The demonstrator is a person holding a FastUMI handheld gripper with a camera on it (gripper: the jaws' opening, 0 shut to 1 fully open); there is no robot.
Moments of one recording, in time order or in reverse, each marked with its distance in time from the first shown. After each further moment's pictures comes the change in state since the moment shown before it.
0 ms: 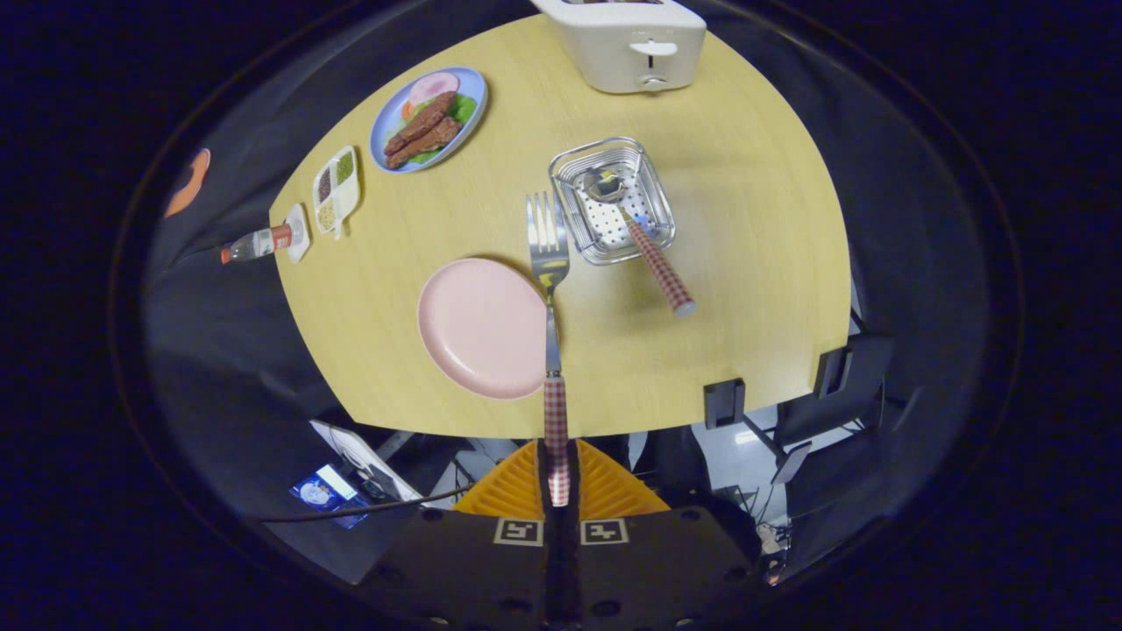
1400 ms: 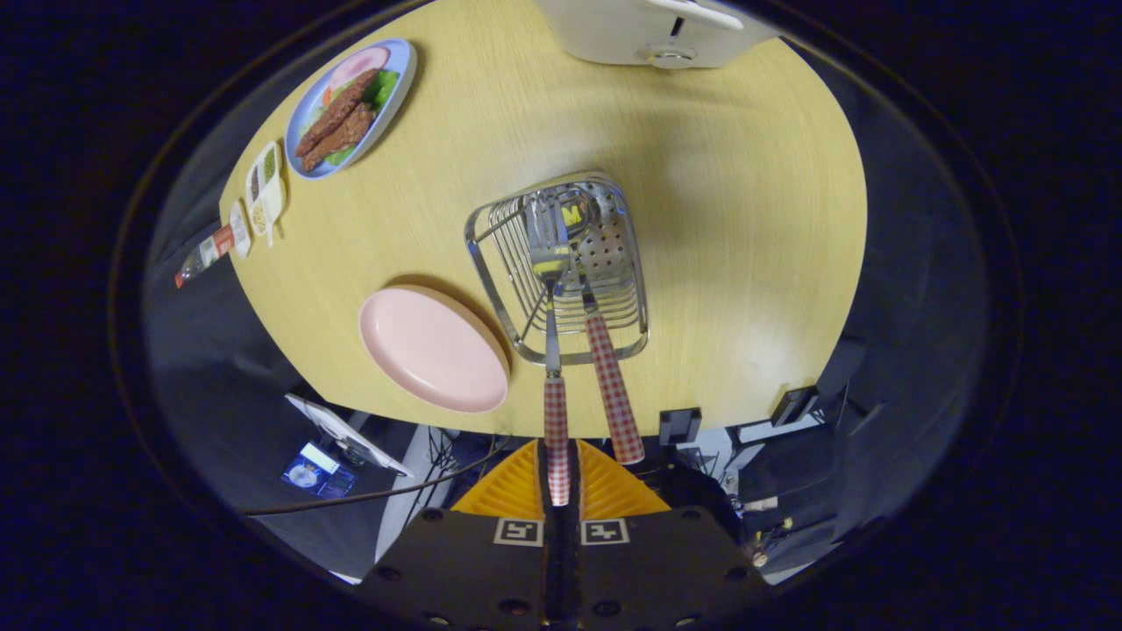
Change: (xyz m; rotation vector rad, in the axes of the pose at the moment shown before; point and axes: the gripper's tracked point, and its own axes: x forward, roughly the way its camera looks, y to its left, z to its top) arm 0.020 -0.026 0.072 -0.038 0.242 -0.113
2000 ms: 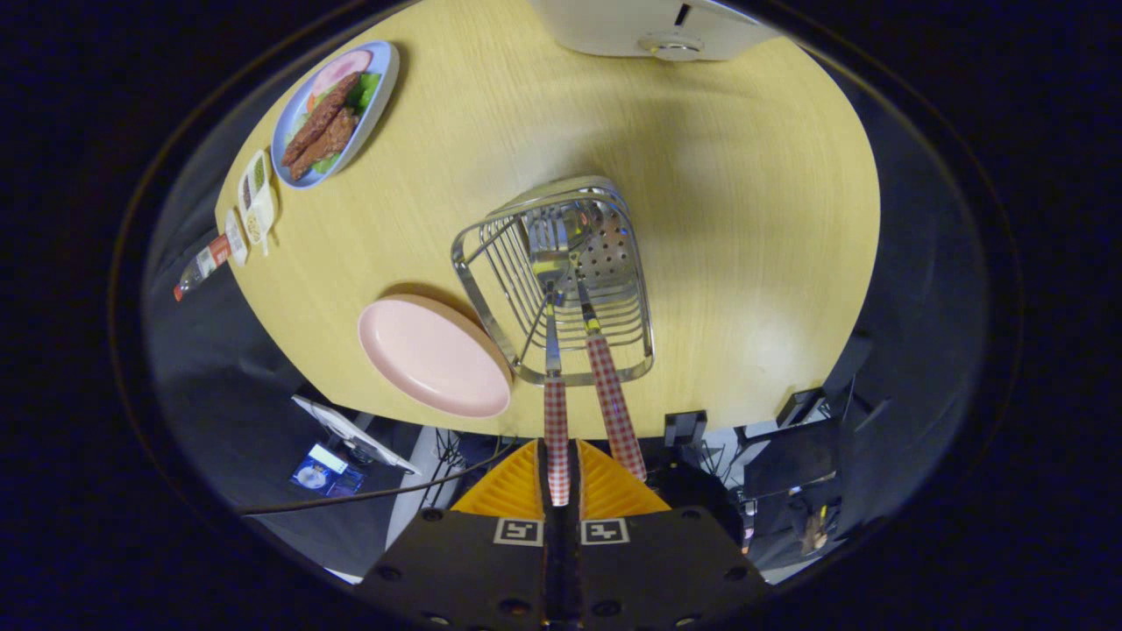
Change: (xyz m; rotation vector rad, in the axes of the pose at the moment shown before) arm -0.002 -0.004 0.022 0.027 0.009 0.010
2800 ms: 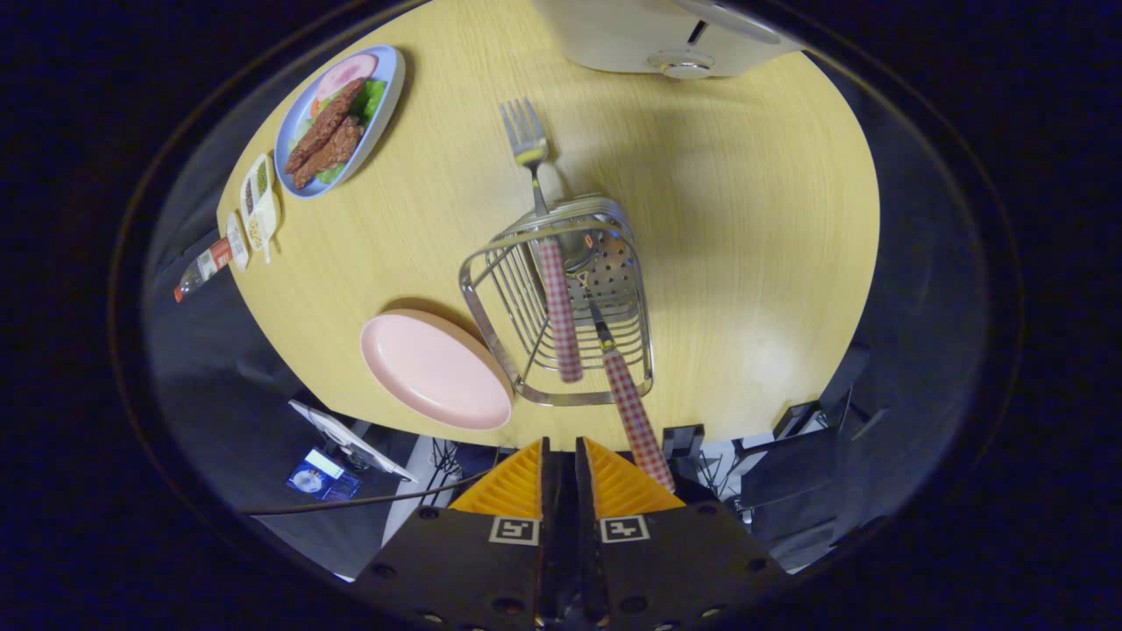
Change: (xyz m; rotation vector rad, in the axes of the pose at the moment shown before) arm -0.001 0.001 0.009 -0.010 -0.038 -0.003
